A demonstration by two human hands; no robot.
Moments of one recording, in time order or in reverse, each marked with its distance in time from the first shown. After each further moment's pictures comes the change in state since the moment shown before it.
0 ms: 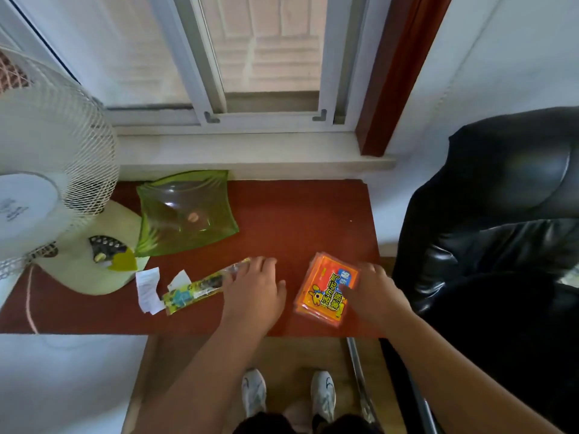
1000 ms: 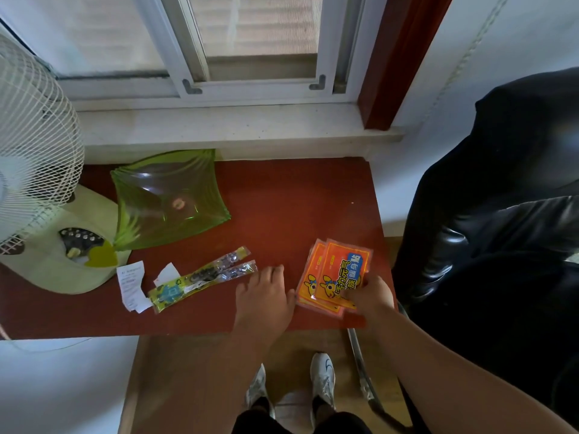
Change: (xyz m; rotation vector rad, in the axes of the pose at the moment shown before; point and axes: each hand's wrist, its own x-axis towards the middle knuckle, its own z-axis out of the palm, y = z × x) left_hand 0.015 -0.008 0.083 -0.003 -0.173 0.052; right_hand 0.075 0.038 0.111 0.519 0.022 0.353
